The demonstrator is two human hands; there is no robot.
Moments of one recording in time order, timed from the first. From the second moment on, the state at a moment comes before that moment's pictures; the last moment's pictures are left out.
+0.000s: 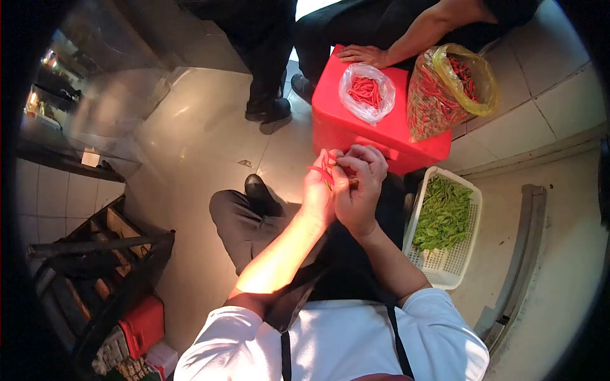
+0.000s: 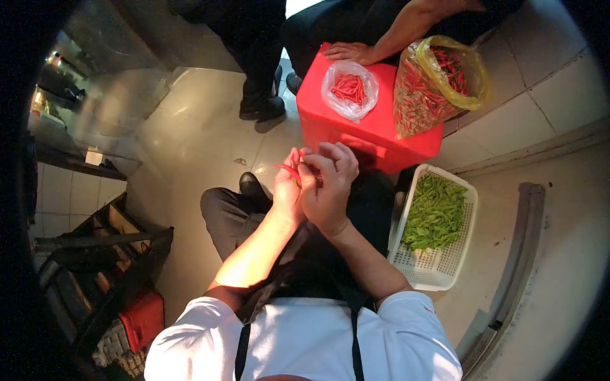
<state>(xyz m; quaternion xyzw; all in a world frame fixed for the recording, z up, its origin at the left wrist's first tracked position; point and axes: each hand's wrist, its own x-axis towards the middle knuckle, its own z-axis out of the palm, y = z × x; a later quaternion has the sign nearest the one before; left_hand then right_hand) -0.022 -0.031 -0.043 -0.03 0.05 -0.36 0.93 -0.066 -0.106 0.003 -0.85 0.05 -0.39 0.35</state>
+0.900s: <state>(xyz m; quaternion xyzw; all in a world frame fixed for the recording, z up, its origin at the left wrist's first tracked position) -0.005 -0.040 -0.048 0.14 0.18 -0.29 0.93 -0.065 -0.095 -0.013 -0.81 0.05 -0.34 0.47</state>
